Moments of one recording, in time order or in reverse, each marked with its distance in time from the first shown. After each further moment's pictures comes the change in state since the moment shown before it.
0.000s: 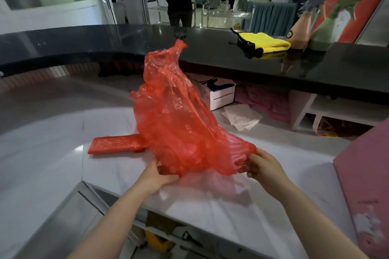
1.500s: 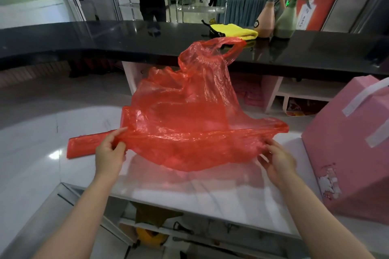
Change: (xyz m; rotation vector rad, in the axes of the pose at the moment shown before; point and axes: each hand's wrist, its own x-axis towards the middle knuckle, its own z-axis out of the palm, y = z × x) left_hand -0.003 0.025 -0.031 0.019 0.517 0.345; right_hand -0.031 0.017 -0.060 0.466 0.498 0.012
